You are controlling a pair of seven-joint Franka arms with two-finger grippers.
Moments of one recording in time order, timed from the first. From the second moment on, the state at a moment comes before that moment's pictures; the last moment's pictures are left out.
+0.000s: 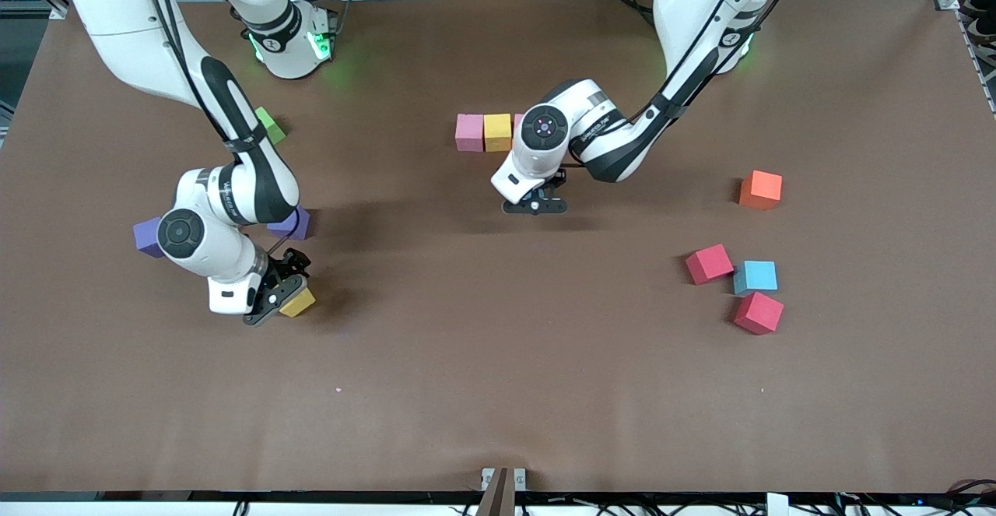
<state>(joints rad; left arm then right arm) -0.37 0.62 -0.51 -1.89 0.17 2.33 -0.93 0.15 0.54 -0.03 -1.94 0.06 2.48 -0.64</state>
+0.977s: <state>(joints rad) -0.37 0.62 -0.52 -1.90 0.18 2.33 -0.95 0.15 0.55 -0.03 -1.94 0.06 2.48 -0.59</state>
